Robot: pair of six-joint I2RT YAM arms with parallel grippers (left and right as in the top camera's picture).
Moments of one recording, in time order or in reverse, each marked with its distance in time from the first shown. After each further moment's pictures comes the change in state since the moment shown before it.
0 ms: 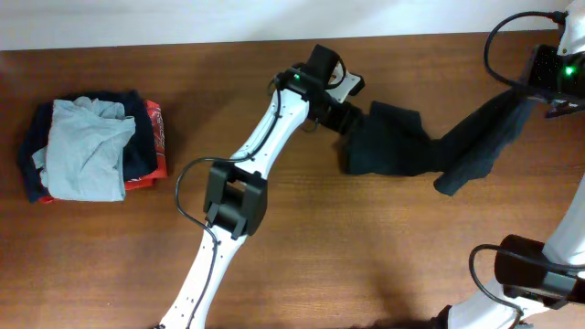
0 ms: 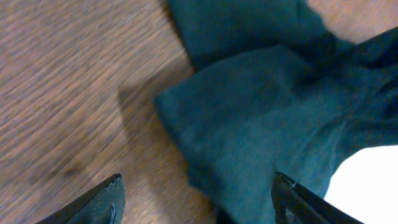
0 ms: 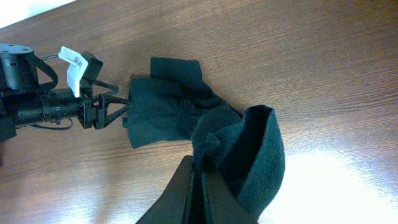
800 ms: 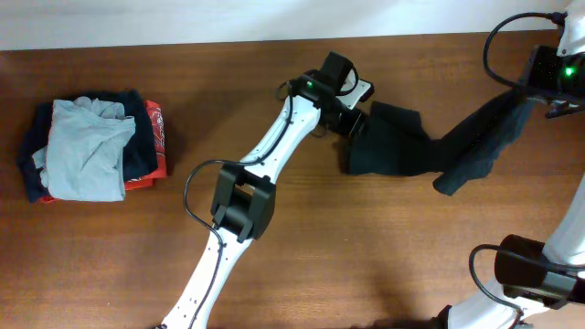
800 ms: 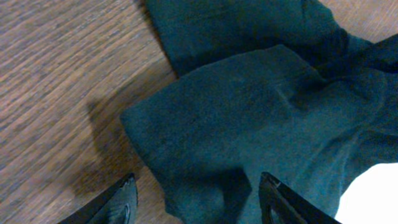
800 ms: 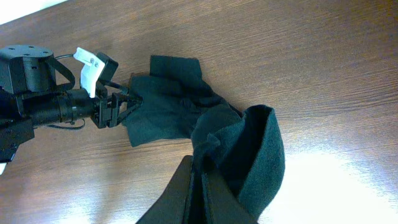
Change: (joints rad) left arm -0.047 0.018 0.000 0.031 -0.065 -0.035; right arm 0.000 0.000 0.000 -0.005 0.000 -0.007
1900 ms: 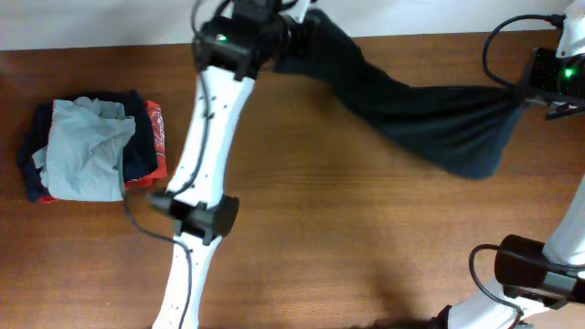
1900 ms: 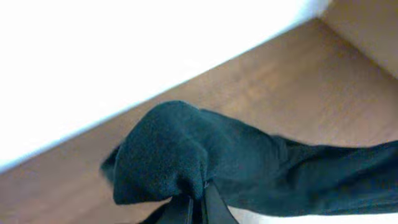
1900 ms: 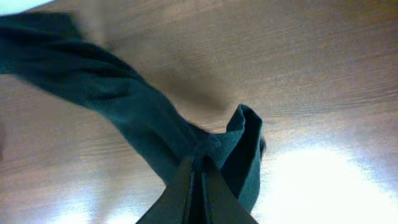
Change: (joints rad) left arm 0.162 -0.320 0.425 -0.237 -0.211 -0.001; right arm 0.000 0.000 0.000 -0.015 -0.006 -0.004
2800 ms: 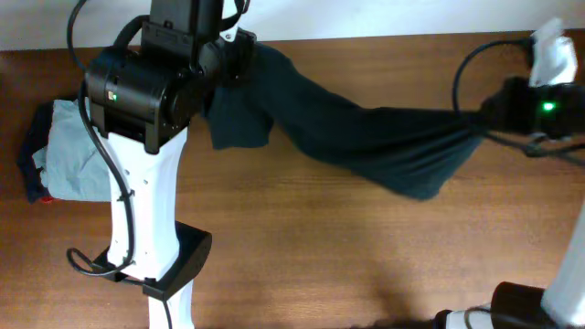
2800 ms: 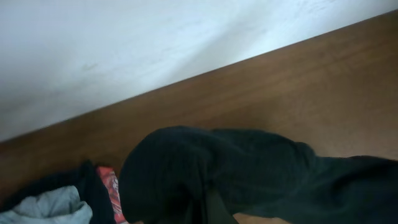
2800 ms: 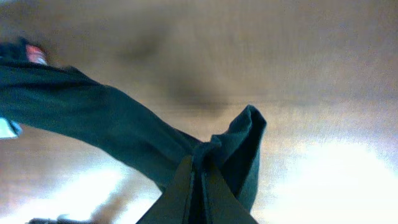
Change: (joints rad) left arm -0.004 -0.353 0.011 -0.440 -0.400 -0.009; right arm 0.097 -0.219 -0.259 0.008 -0.123 0.011
